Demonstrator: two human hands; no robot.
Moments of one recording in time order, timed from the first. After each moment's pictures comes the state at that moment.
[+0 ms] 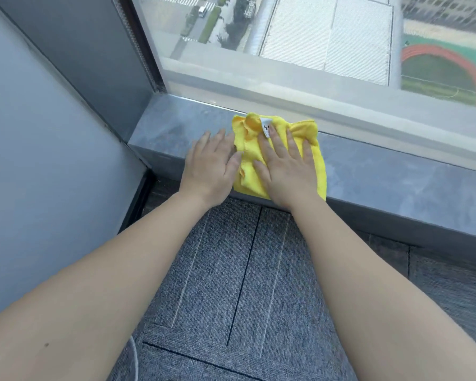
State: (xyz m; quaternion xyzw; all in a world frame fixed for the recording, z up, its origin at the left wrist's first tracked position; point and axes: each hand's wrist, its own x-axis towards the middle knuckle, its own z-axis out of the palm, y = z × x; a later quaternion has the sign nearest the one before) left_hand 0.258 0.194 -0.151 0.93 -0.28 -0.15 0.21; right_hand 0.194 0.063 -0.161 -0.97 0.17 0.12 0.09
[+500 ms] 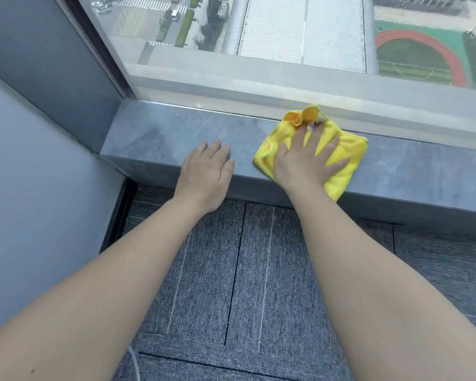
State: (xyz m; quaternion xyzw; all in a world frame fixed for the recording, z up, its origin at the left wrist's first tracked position) left_hand 0.242 0.176 -0.155 0.91 -0.32 -0.18 0.20; right_hand 0.180 0.034 -0.157 -0.86 0.47 0.11 0.15
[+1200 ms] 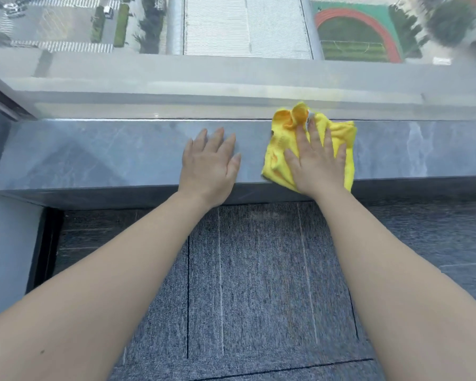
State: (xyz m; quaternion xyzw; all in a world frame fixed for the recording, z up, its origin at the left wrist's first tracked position) left_hand 0.192 0.074 -0.147 0.88 -0.42 -0.18 0.15; right_hand 0.074 -0.064 -0.155 -0.88 0.44 0.12 0.12
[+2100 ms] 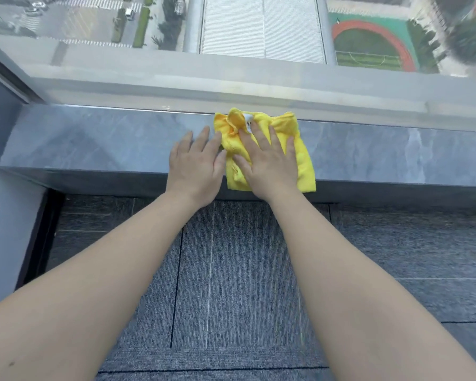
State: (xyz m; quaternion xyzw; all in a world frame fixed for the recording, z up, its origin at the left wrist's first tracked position) left_hand 0.179 0.087 -0.144 0.90 -0.36 -0.16 0.17; right_hand 0.104 -0.023 -0.158 -0.94 0.29 0.09 0.13
